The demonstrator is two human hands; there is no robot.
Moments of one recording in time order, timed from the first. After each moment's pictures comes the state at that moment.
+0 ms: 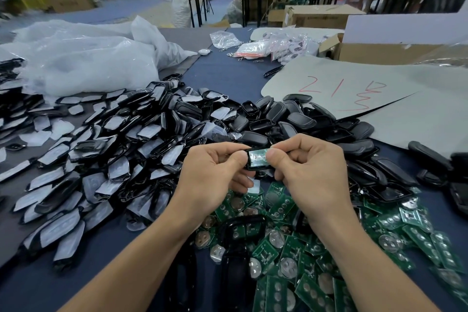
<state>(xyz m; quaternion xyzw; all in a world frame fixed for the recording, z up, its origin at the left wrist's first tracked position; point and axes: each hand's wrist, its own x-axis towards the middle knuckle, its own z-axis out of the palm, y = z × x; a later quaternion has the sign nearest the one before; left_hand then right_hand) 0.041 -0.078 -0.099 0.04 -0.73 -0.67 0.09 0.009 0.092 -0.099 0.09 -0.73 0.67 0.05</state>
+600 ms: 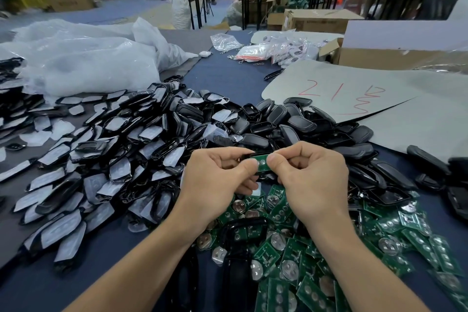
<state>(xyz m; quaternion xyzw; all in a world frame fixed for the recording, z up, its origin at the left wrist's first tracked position) 0.043 -0.073 -0.100 0.06 -0.73 -0.68 0.10 0.015 0.086 -0.100 0.04 -0.78 0.62 0.11</state>
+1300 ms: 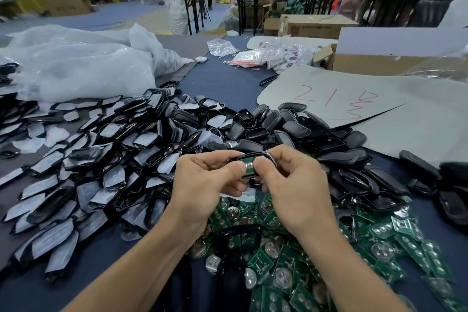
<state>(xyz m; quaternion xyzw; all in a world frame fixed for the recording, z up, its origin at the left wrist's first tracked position) 0.044 -0.074 -0.093 0.06 -0.67 -0.73 0.13 0.018 0.082 -0.098 0.08 -0.80 0.59 0.06</state>
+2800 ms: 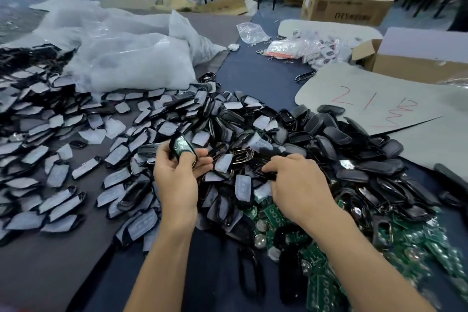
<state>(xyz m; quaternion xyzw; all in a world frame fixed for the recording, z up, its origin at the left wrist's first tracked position) 0.062 -0.187 -0.085 0.26 -0.54 -0.74 0.31 0.013 0.009 -0.062 0.18 -0.97 0.15 -0.04</state>
